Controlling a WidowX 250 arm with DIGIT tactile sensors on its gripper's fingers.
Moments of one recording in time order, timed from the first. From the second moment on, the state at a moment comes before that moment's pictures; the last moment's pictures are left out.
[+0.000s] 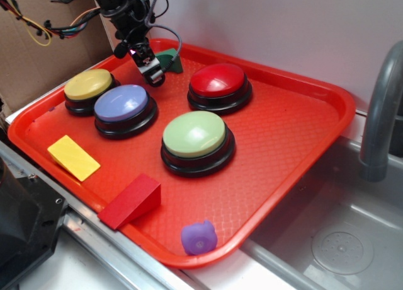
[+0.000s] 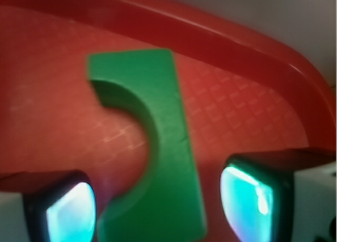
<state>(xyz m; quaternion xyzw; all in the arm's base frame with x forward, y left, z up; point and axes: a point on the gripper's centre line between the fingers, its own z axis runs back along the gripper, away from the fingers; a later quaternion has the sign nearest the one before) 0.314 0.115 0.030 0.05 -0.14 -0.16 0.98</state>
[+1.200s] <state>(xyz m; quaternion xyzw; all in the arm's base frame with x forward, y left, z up) 0.249 0.051 0.127 0.01 -0.08 0.00 1.00</state>
